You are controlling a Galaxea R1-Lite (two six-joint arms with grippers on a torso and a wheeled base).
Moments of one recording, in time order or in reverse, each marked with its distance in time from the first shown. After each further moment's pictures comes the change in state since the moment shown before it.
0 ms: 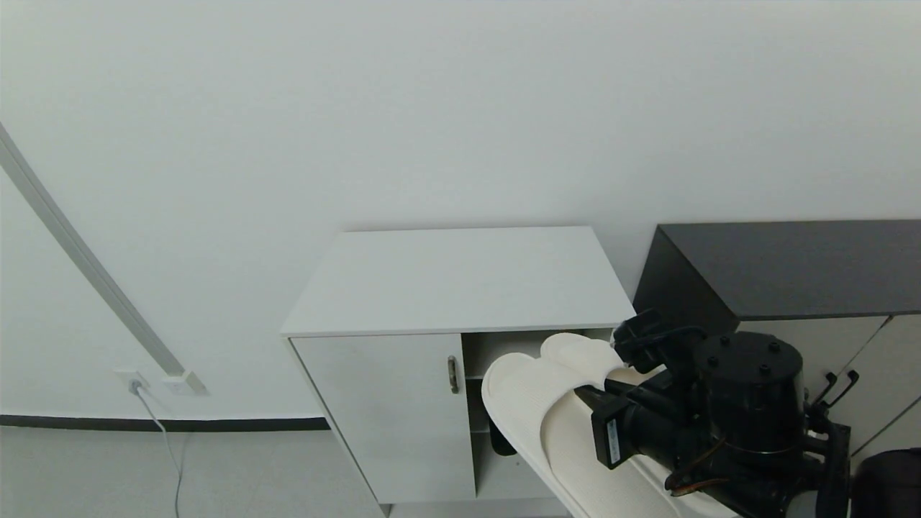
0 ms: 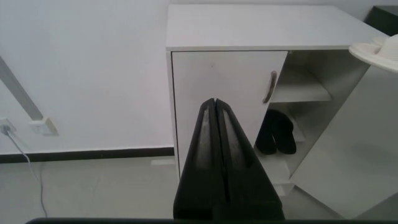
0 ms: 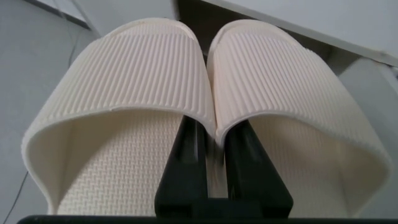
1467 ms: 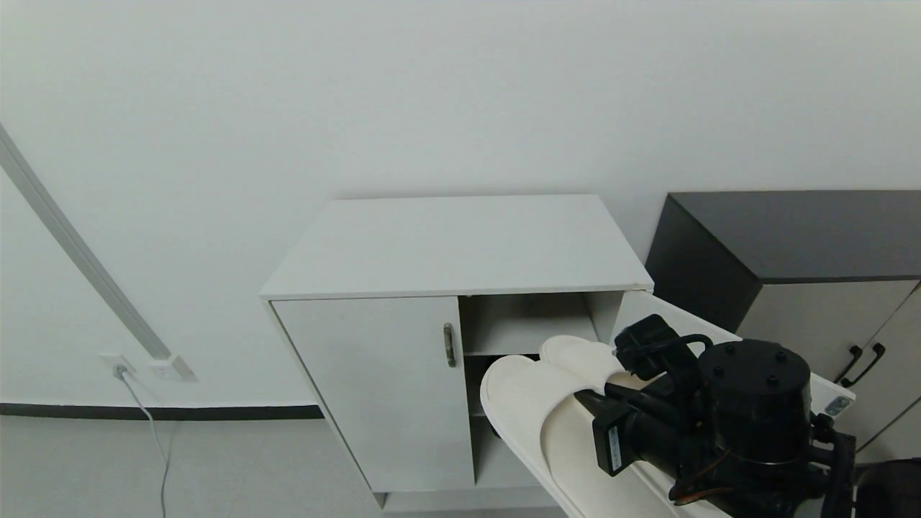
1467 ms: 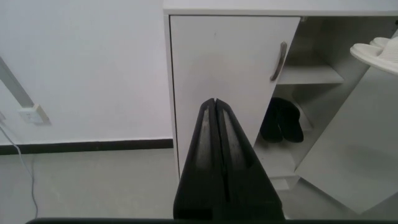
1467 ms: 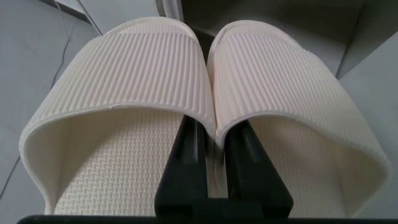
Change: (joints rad) left arm 0.000 0.000 0.000 0.000 0.001 -0.003; right arm 0.009 0.001 0.031 -0.045 0.002 -0.011
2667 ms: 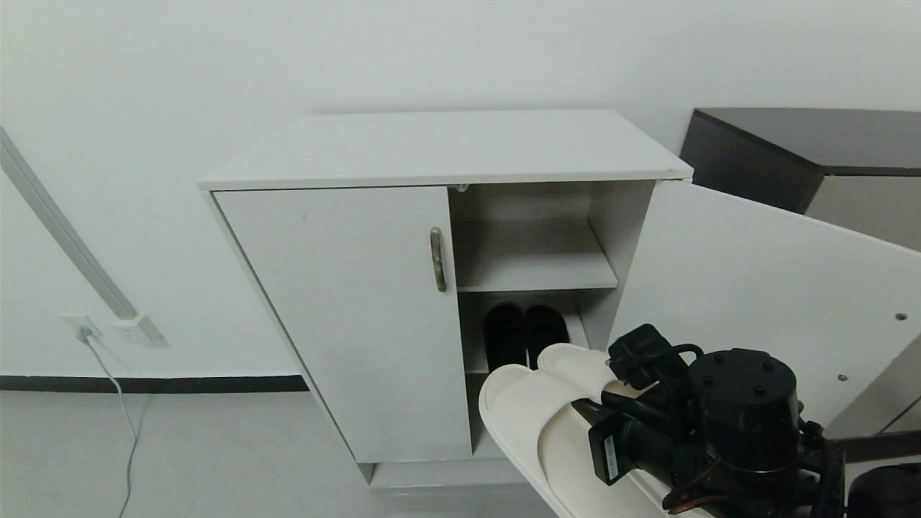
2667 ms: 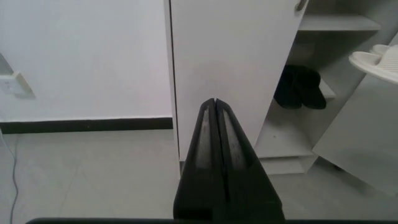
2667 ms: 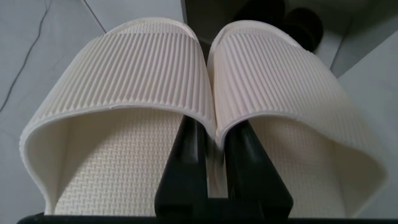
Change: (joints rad) left arm 0.000 0.000 0.000 -0.002 0.012 0.000; right arm 0.008 0.025 0.012 -0.014 -0.001 0.000
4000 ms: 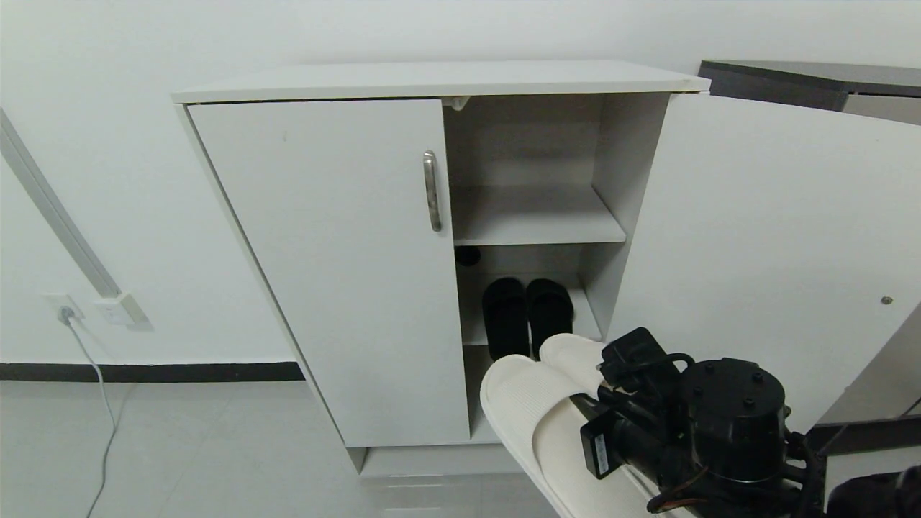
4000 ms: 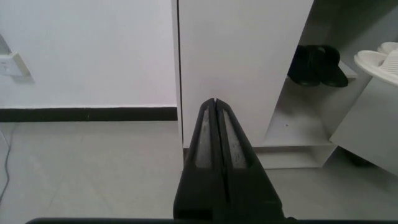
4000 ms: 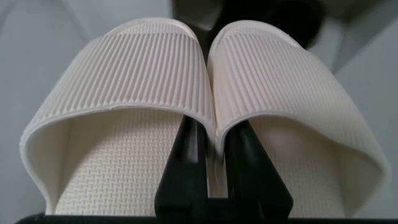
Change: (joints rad) left arm 0.000 0.000 0.000 0.000 0.022 0.004; right arm 0.018 0.065 0.012 -0.133 -0.106 -0.054
